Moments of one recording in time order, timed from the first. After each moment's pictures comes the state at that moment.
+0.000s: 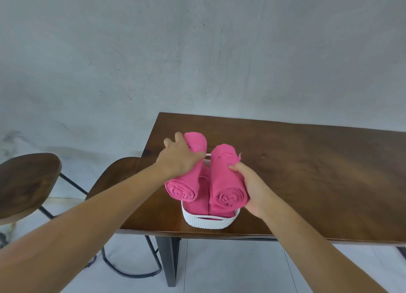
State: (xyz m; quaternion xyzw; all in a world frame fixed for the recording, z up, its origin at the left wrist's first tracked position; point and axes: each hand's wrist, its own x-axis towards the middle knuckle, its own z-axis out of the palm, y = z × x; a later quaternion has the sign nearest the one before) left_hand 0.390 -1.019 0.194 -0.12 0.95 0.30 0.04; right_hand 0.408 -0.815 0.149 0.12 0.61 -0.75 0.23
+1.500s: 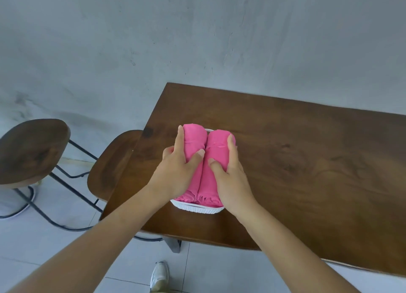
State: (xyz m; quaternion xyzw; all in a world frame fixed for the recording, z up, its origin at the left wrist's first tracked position) left_hand 0.375 -1.014 0.113 -0.12 0.90 0.43 0.04; right_hand 0.359 -0.861 0.099 -0.04 0.84 -0.53 0.12
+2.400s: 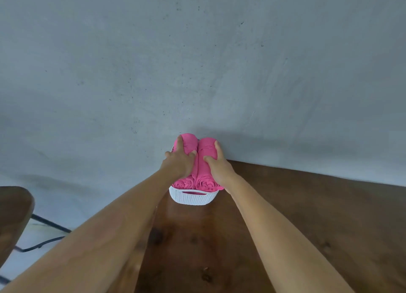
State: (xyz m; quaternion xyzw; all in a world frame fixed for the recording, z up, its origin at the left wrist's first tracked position) left_hand 0.060 -1.182 0.118 -0.19 0.91 0.36 0.08; right_hand 0.046 -1.034 0.127 -0.02 0.87 -0.47 0.16
